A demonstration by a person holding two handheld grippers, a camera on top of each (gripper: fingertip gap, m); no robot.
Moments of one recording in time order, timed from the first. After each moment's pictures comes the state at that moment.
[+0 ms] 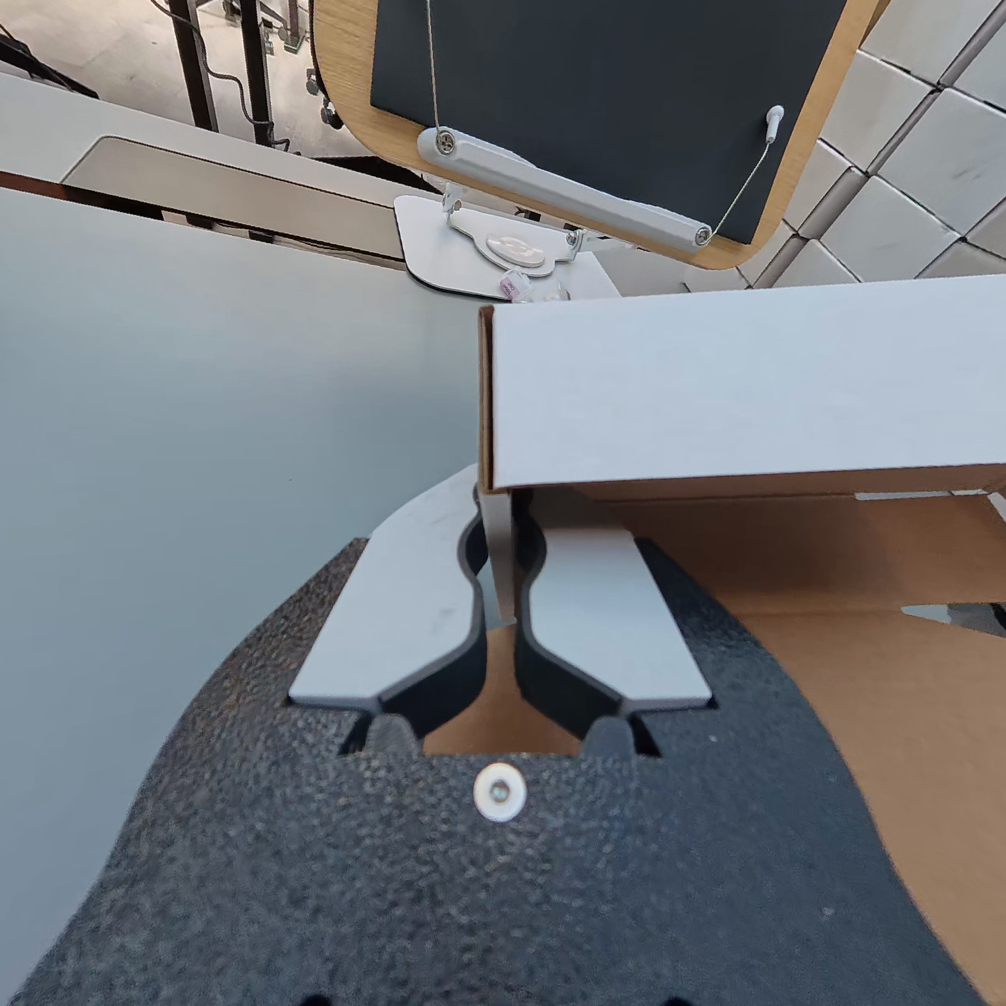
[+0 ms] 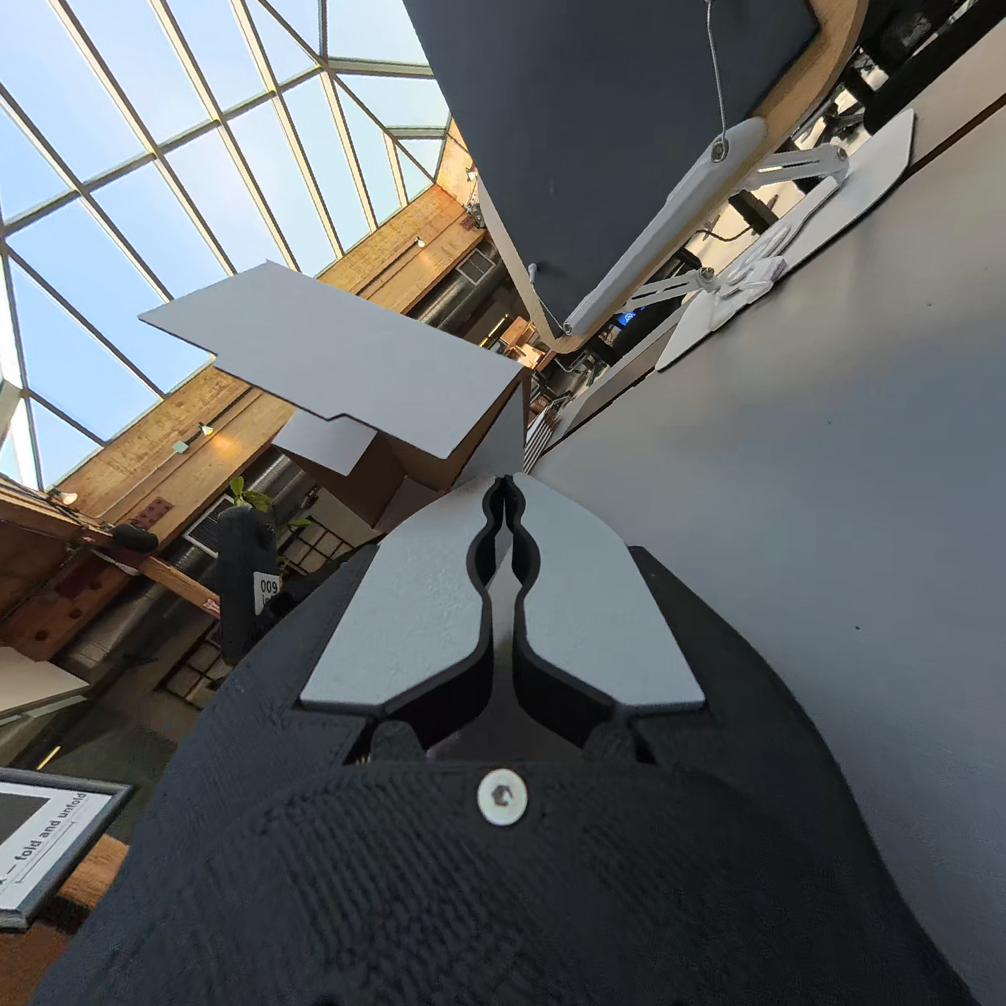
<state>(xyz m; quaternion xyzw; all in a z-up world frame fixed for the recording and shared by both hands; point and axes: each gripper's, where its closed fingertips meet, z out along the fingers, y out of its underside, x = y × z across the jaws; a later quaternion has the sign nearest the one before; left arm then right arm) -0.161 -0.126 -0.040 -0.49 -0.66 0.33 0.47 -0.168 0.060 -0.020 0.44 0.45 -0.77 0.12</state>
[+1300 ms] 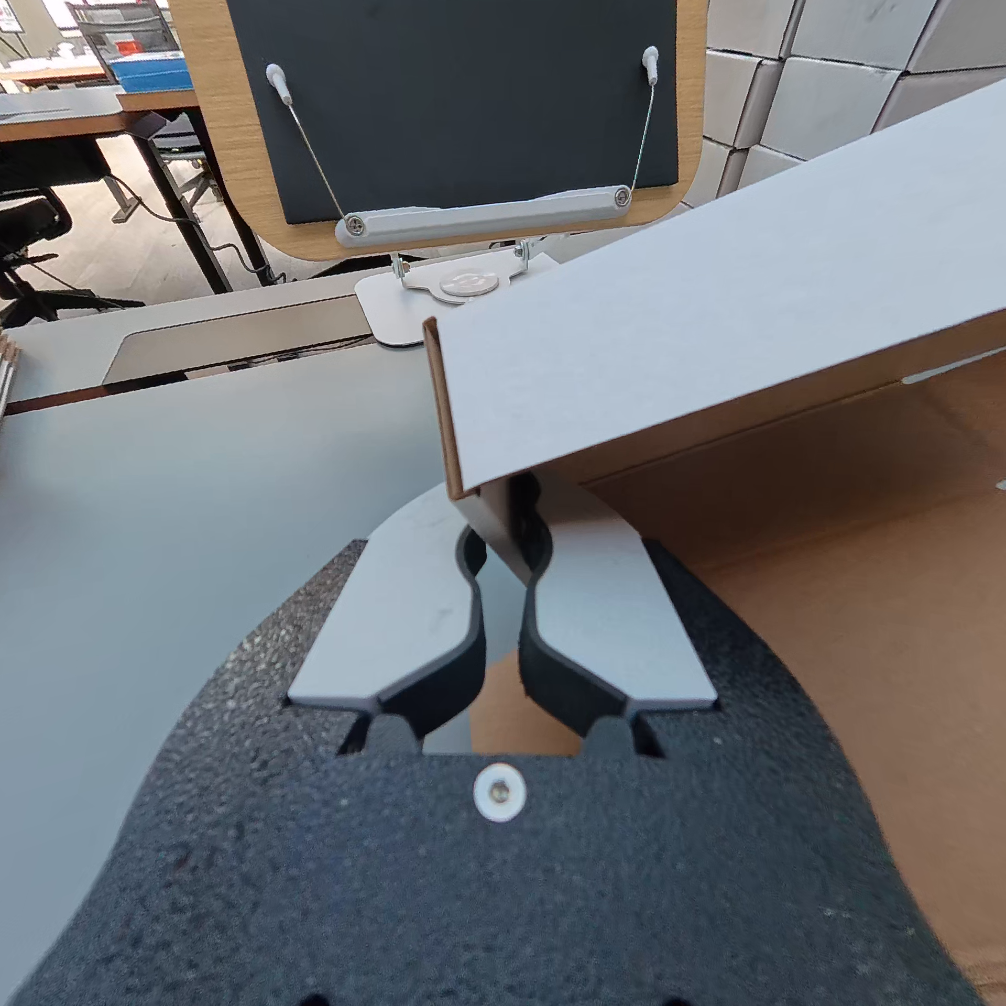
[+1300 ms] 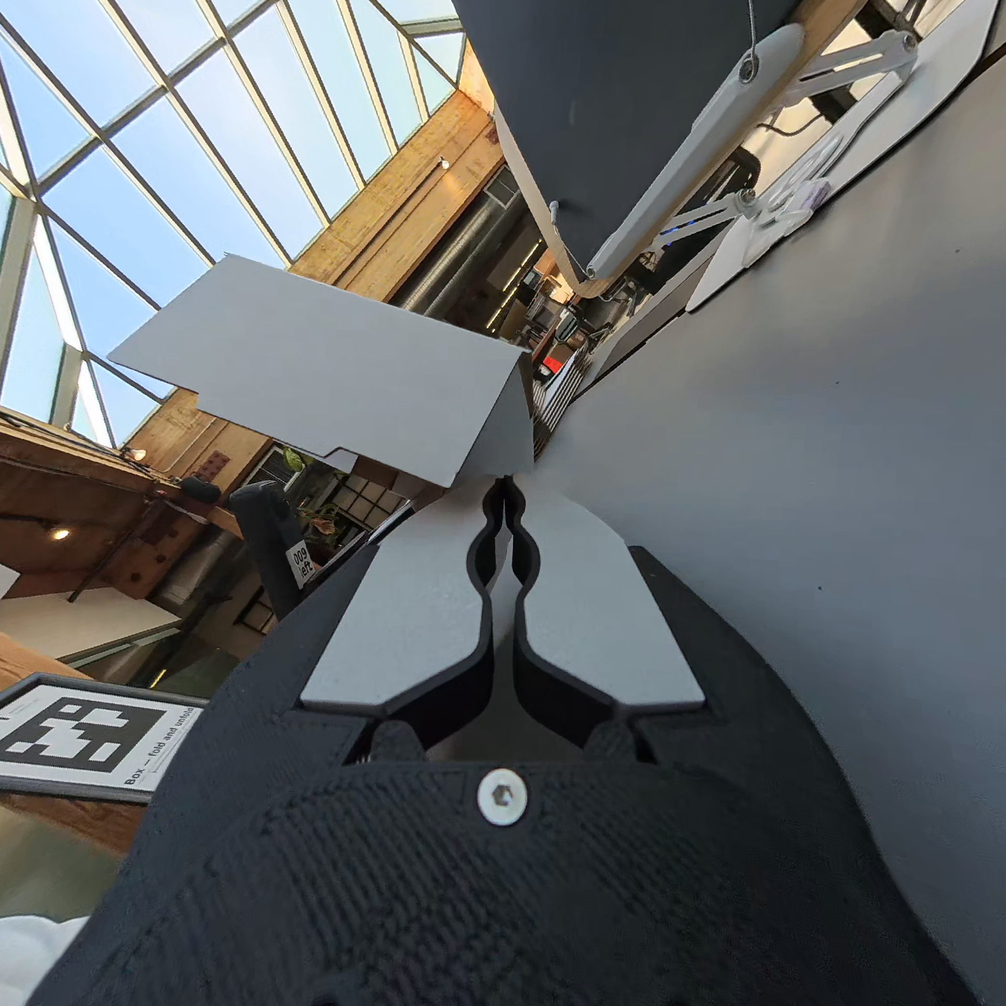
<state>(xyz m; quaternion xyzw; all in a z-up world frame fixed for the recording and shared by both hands) -0.159 -0.104 -0.030 -0.59 -0.54 0.42 0.42 -0.160 0.077 -0.023 0.42 0.48 -0.74 0.19</state>
